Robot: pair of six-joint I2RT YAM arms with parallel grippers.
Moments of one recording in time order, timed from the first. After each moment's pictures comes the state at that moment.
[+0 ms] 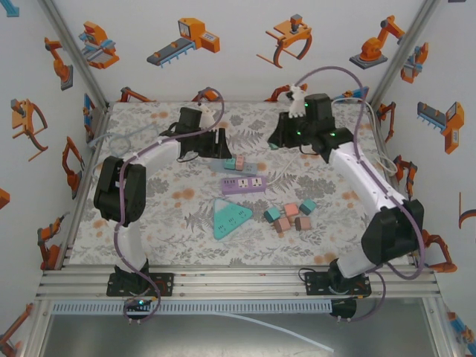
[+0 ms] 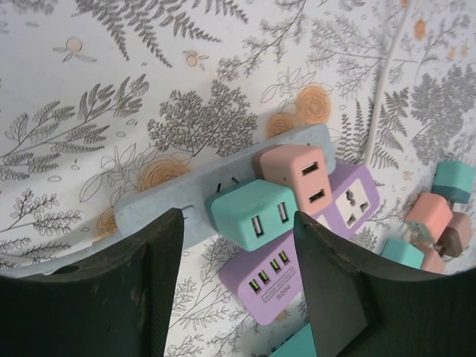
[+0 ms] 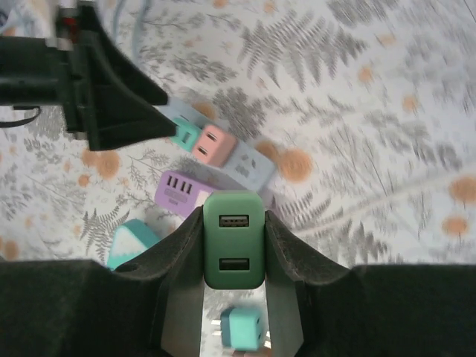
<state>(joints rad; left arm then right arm) -0.44 1.94 1.41 -0.24 0.44 -0.22 0.31 1.50 1.34 -0.45 -0.34 0.23</state>
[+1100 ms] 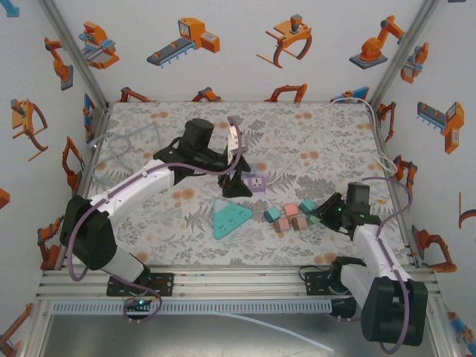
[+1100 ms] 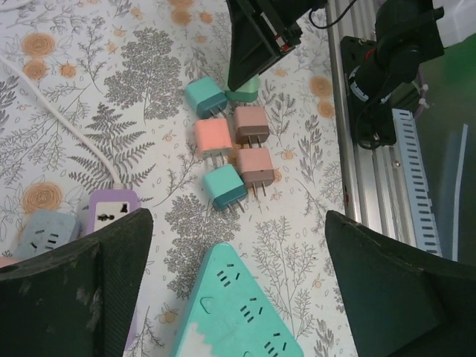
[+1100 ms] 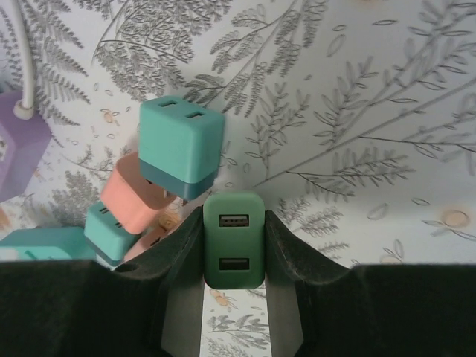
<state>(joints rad) -0.70 1.53 1.22 -0.29 0.89 0.33 -0.10 0.92 0.36 -0.36 -0.32 0.67</state>
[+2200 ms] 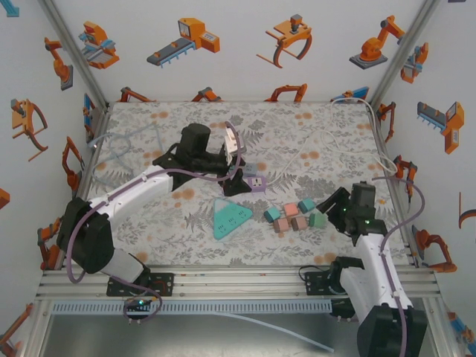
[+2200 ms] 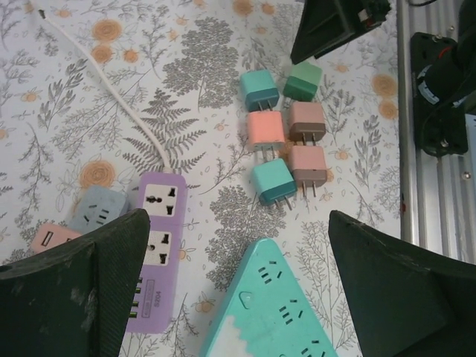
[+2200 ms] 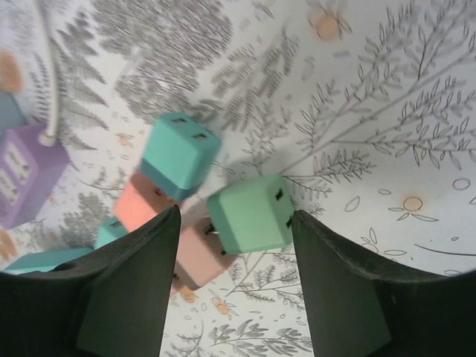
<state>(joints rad) -0.69 1.49 1.11 -0.13 0.71 0.29 -0.09 0.75 0.44 -0.52 -0.16 0.66</state>
